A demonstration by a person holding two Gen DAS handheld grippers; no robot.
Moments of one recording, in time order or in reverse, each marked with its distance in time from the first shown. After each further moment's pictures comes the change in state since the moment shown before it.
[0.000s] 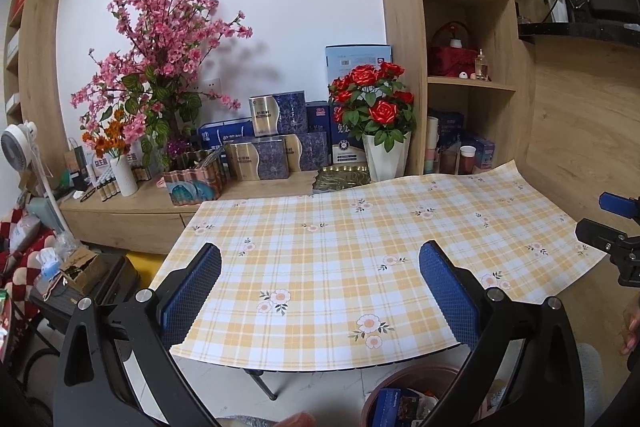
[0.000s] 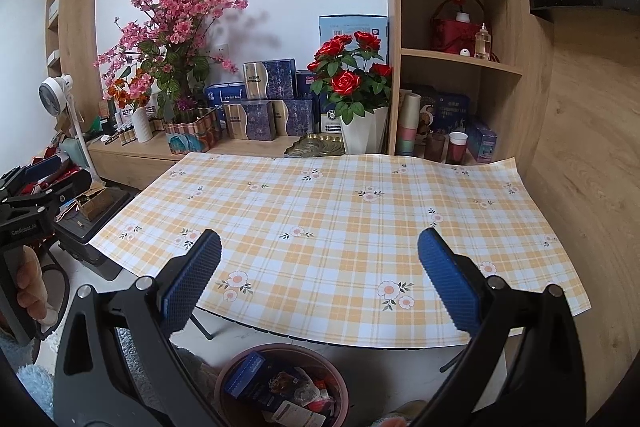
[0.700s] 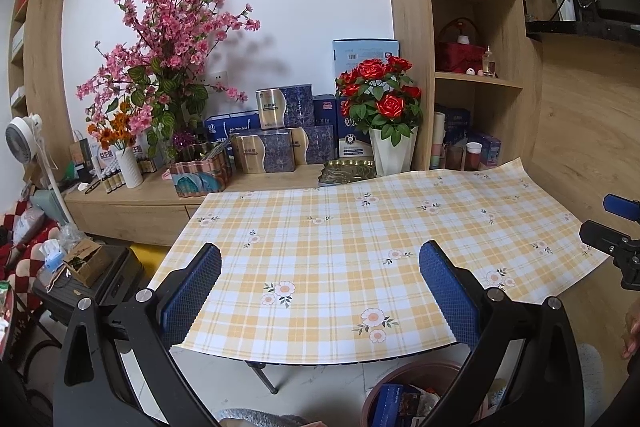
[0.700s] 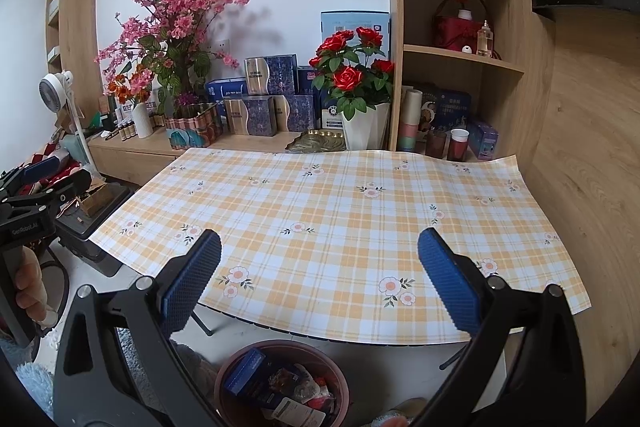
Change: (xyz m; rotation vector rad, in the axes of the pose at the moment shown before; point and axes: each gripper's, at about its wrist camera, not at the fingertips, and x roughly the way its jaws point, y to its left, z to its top) left arm 0.003 0.004 -0.005 -0.015 0.020 0.021; right arm 0.000 0.000 -0.001 -0.008 0.009 0.005
